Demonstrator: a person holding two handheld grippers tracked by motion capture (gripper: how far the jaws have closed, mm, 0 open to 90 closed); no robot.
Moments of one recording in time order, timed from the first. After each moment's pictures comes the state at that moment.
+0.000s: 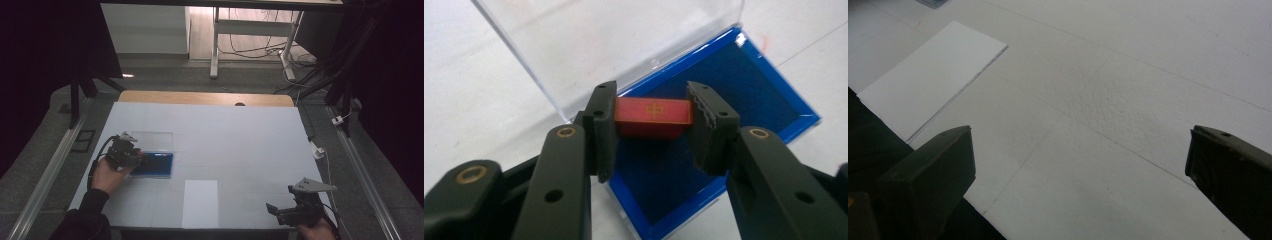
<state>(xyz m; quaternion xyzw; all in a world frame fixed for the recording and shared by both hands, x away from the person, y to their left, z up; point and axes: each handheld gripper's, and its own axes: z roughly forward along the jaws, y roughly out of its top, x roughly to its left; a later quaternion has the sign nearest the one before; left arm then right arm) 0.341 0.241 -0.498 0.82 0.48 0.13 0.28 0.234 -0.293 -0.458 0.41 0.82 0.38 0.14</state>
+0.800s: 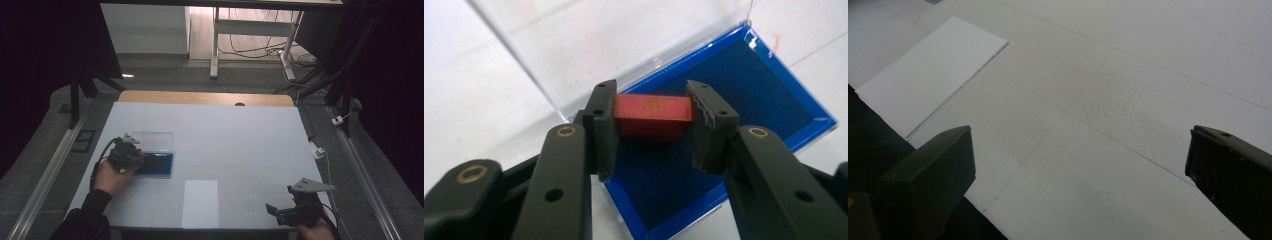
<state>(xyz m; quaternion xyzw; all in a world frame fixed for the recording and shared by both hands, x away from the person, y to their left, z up) 0.338 0.239 -0.504 0.80 0.50 0.14 0.29 0.234 -0.291 -0.459 0.41 0.82 0.37 0.14</state>
